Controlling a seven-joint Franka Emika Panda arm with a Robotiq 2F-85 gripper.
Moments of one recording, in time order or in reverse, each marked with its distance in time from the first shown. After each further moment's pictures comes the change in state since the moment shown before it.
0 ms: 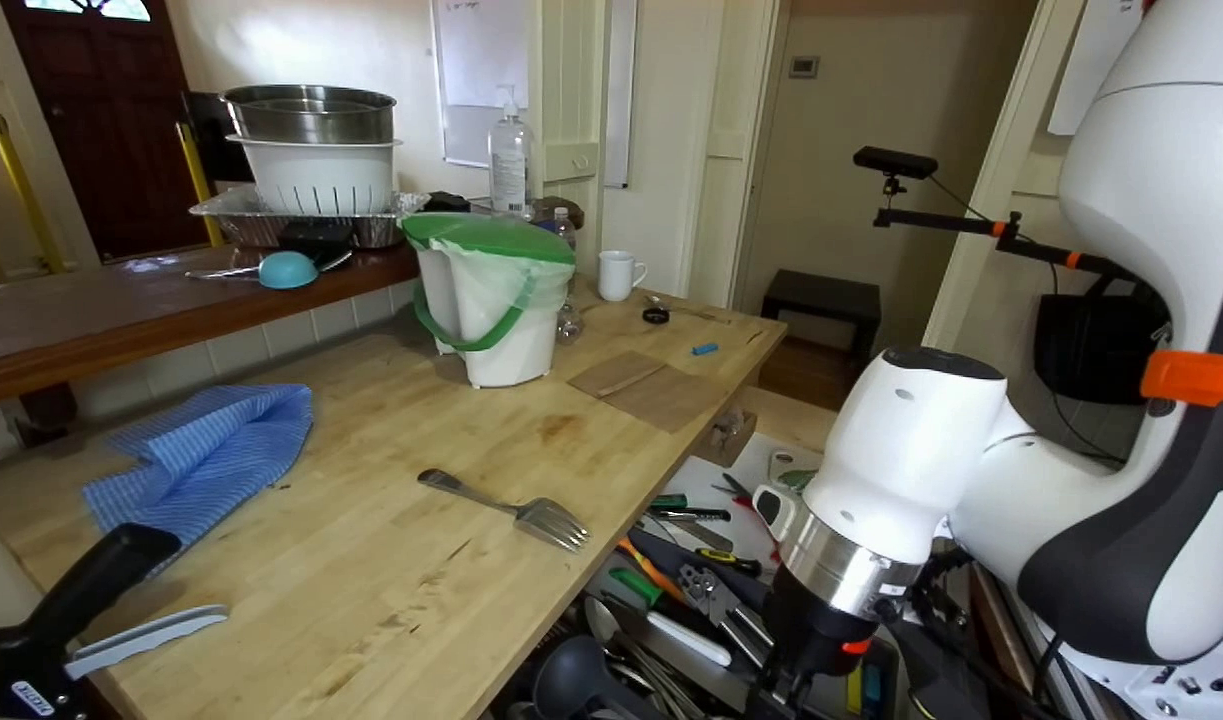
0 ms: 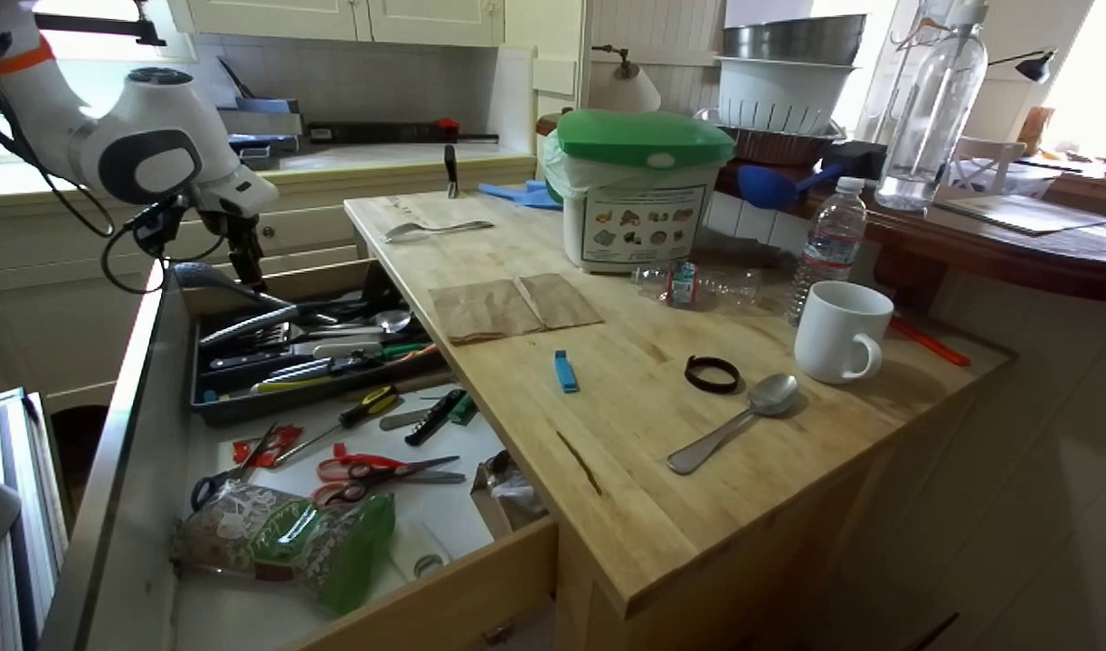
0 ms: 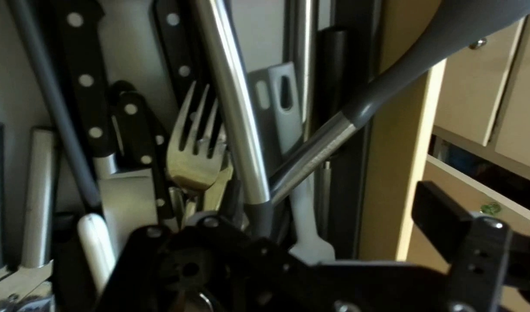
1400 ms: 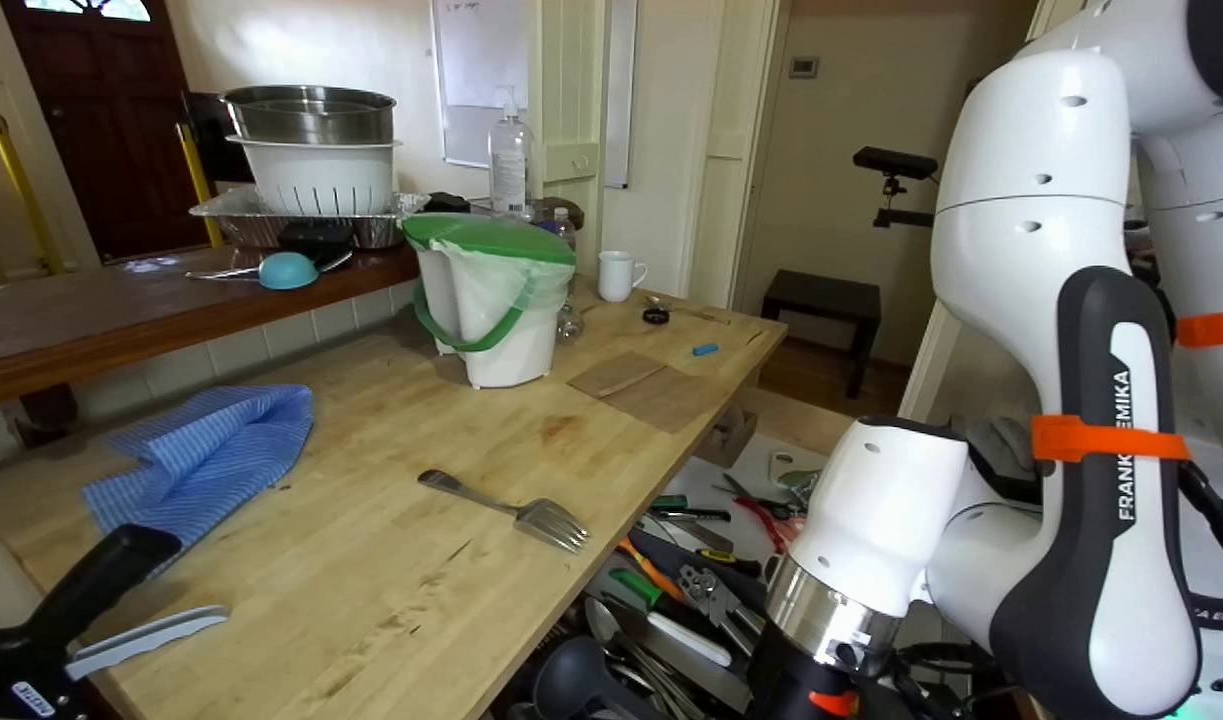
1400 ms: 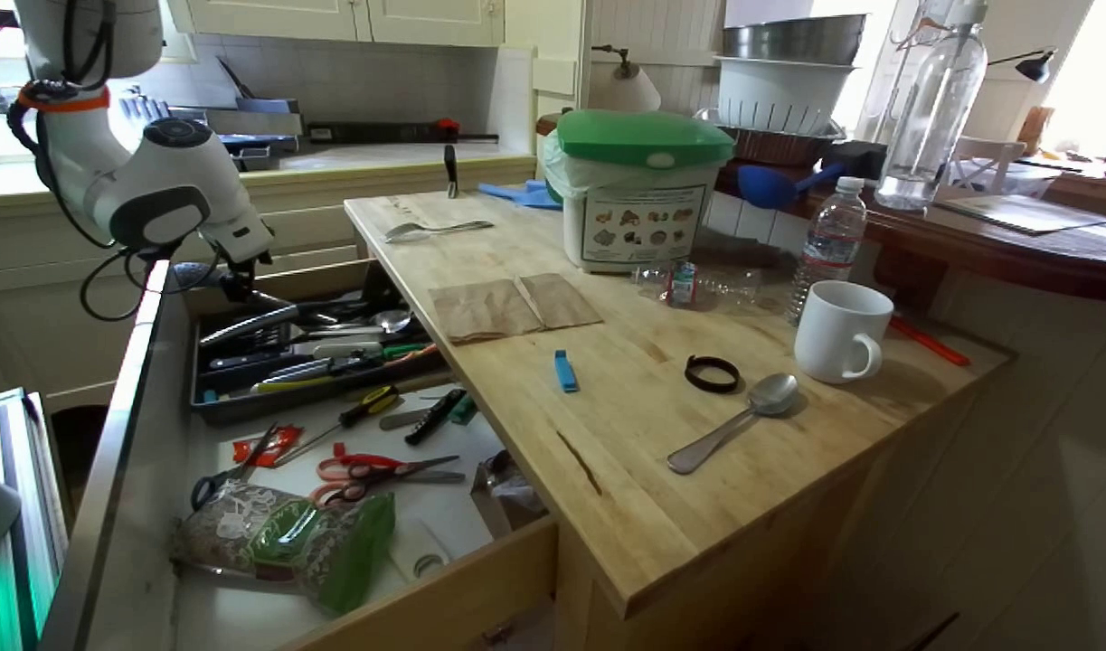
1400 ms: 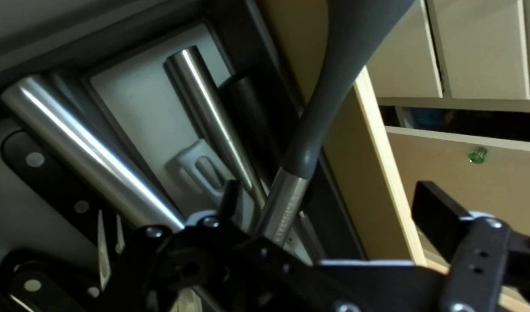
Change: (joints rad) arm -0.133 0.341 0.122 0.048 0.013 0.289 0.215
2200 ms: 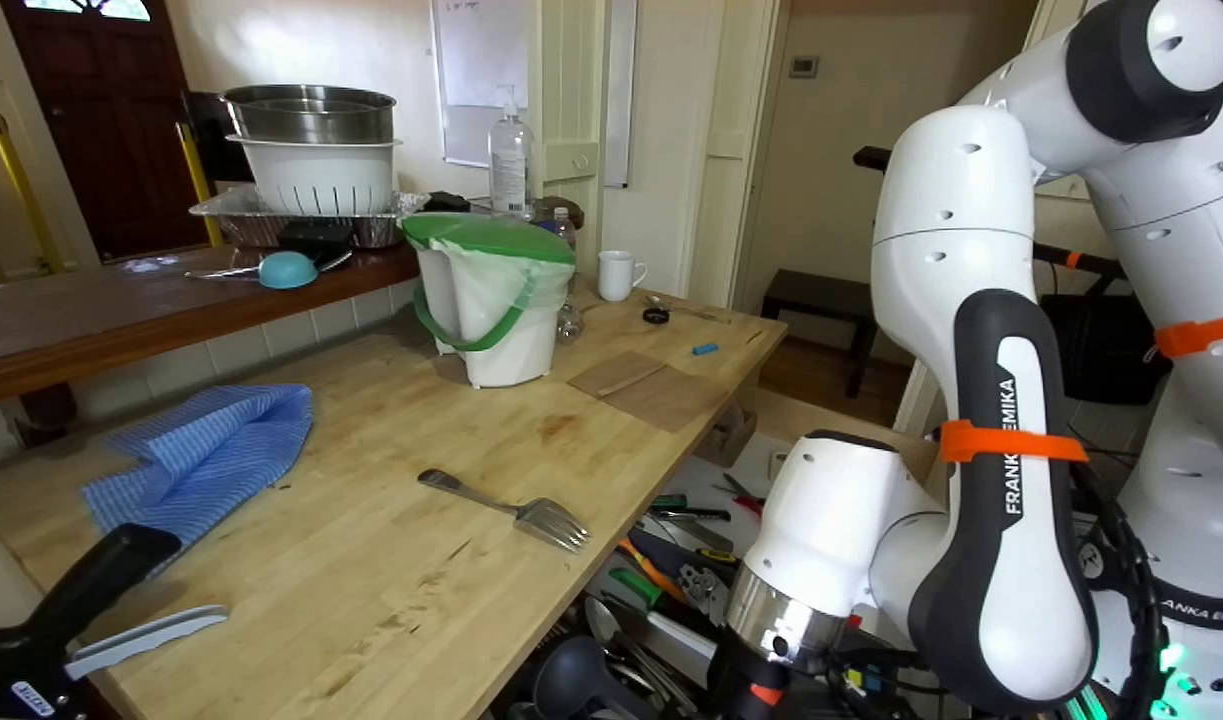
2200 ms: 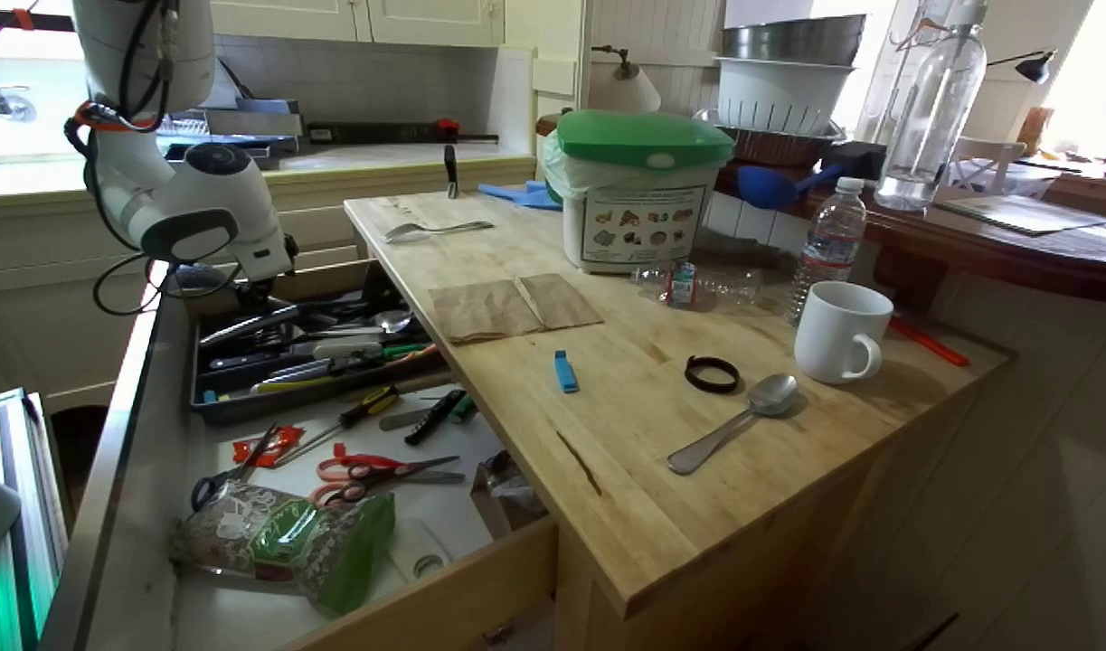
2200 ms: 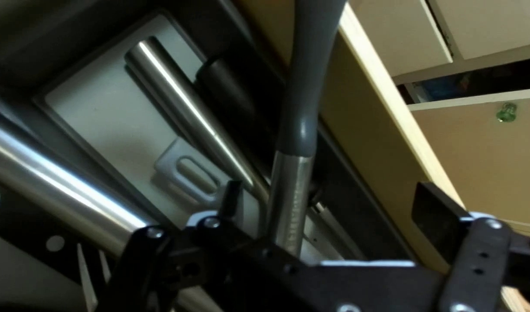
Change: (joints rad) arm -0.047 0.154 -0.019 0.093 0.000 -0.015 0.081
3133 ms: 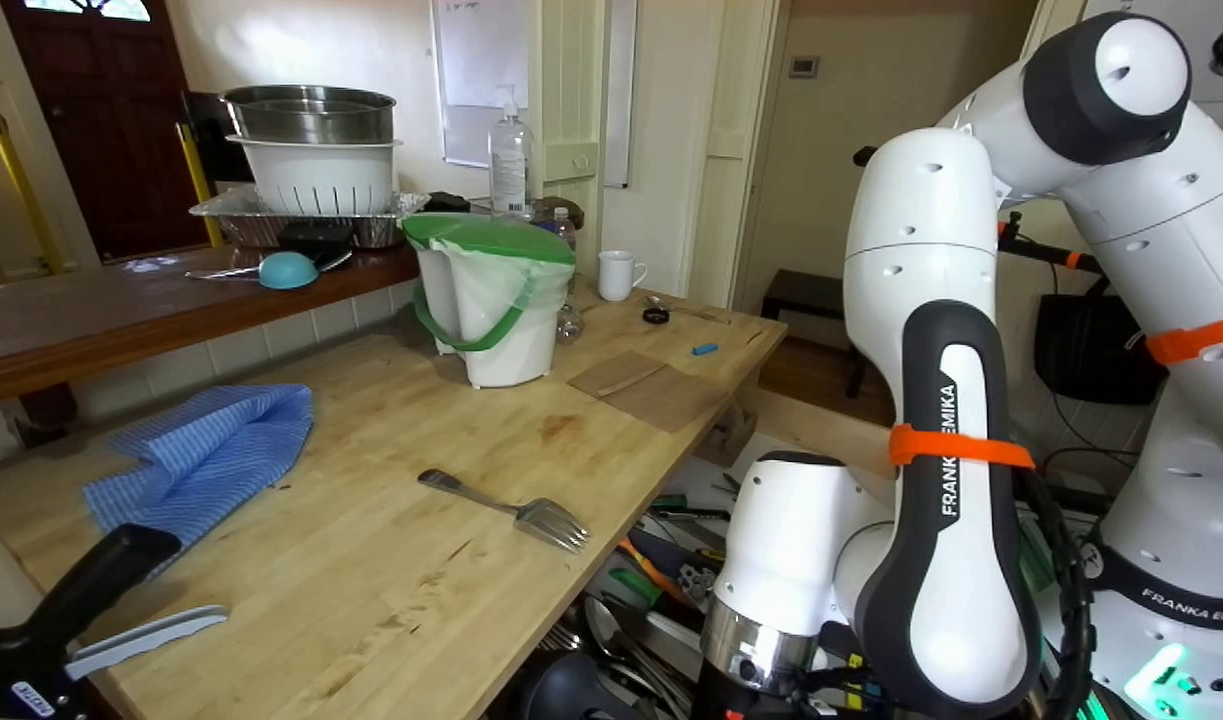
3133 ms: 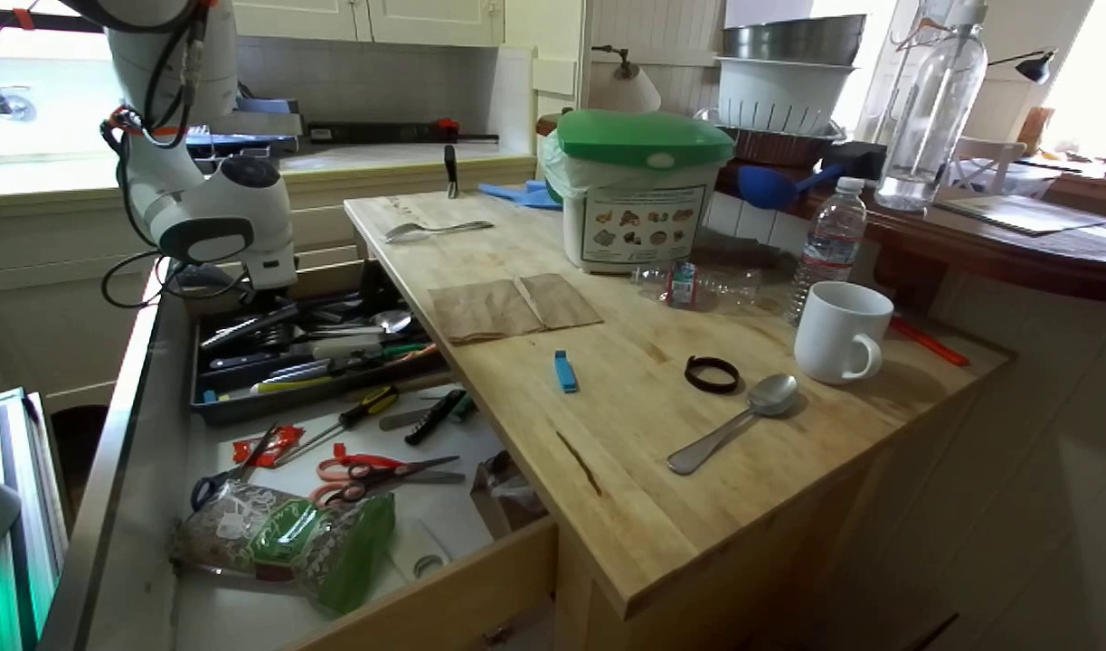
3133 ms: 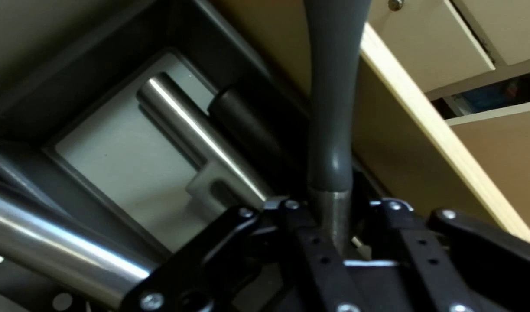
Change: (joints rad) arm 0.007 0.074 -0.004 0.085 0.072 -0.140 -0.003
